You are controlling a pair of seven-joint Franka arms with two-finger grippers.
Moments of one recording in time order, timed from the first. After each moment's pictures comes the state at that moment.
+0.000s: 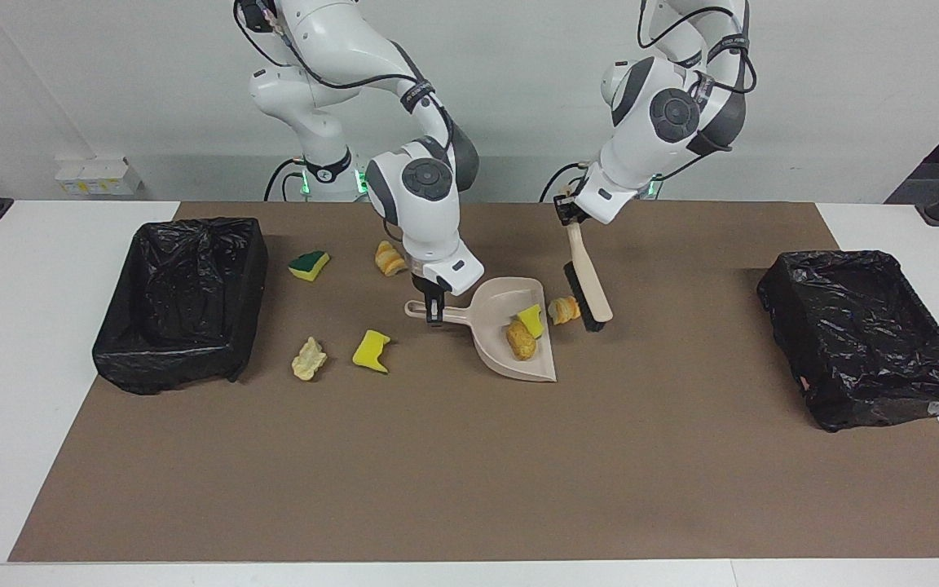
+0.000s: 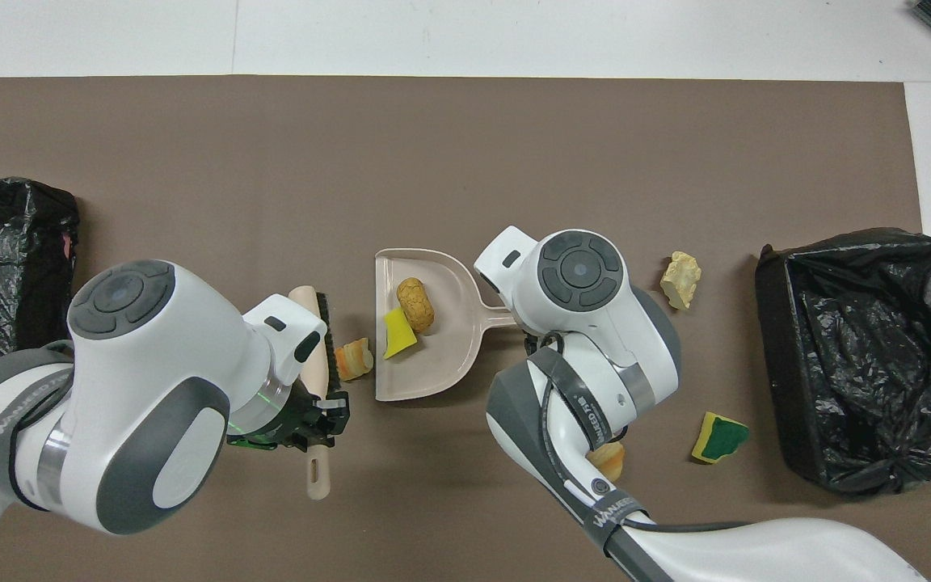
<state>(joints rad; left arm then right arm) -0.31 -0.13 -0.14 -2.12 -0.29 1.68 -0.51 0.39 0.29 0.12 -1.88 -0.06 2.17 -1.05</state>
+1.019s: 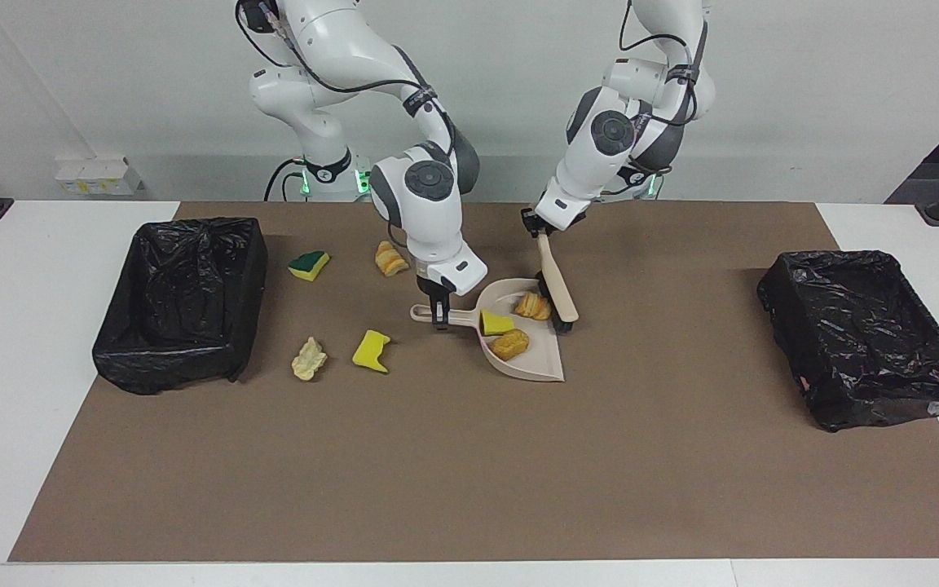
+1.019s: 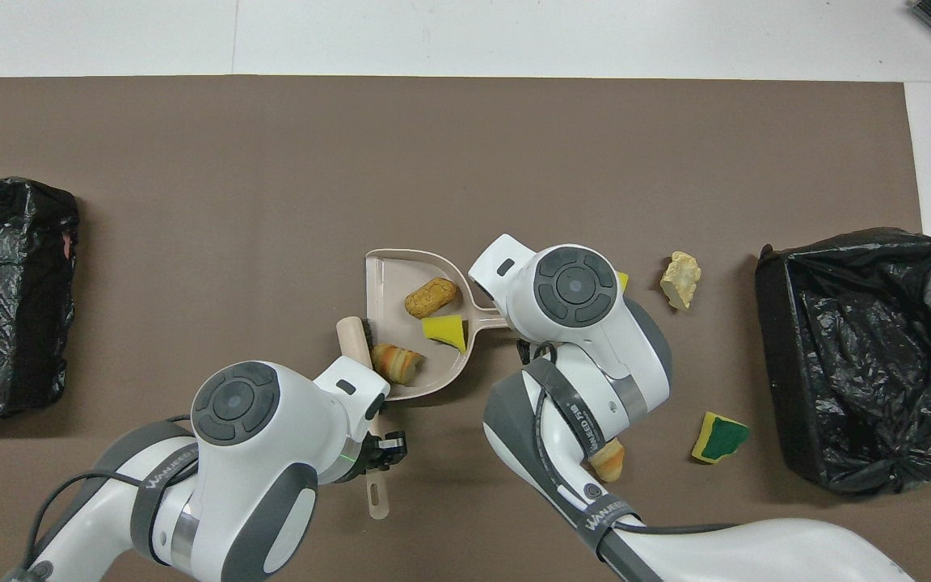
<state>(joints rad) -0.48 -0.14 -0.17 -2.35 -0.38 2.07 -0.56 0.40 0.29 0.12 -1.91 -0.06 2.25 -1.05</state>
